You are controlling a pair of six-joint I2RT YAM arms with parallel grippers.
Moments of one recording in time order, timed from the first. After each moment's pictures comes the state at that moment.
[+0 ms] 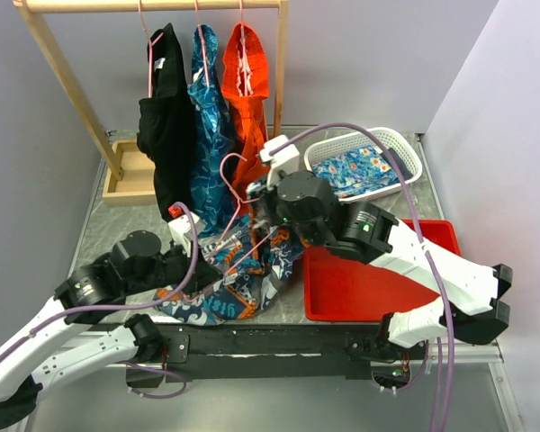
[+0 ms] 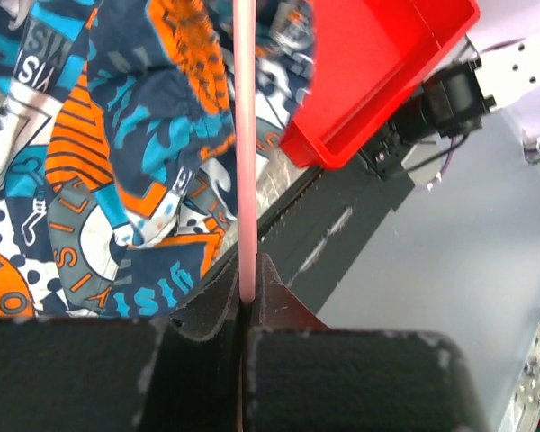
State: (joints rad) left arm -0.90 0.62 0.94 -0.78 0.15 -0.45; right arm 1.15 1.34 1.61 -0.66 0.54 0.21
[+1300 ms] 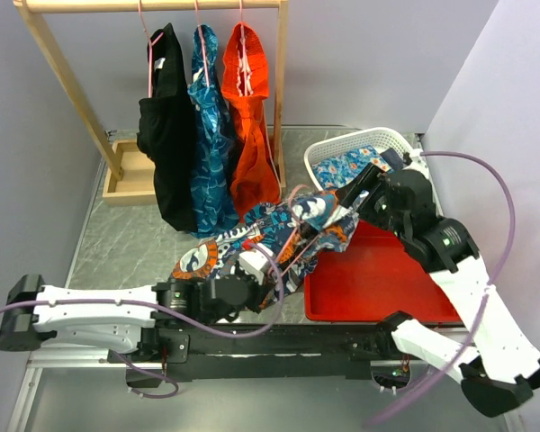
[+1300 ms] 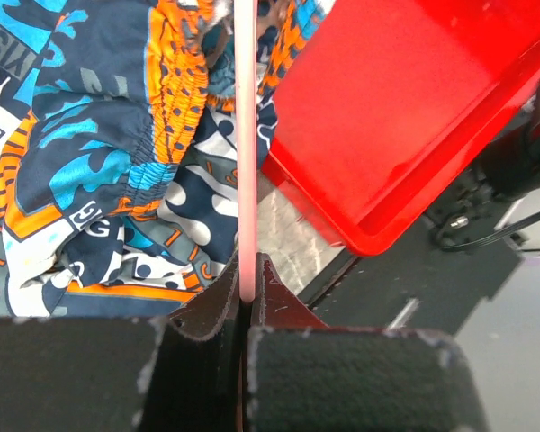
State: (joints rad) left arm -1.44 1.01 0.71 -0.15 -0.52 -0.50; right arm 0.49 0.92 1.25 -0.84 0.25 0.83
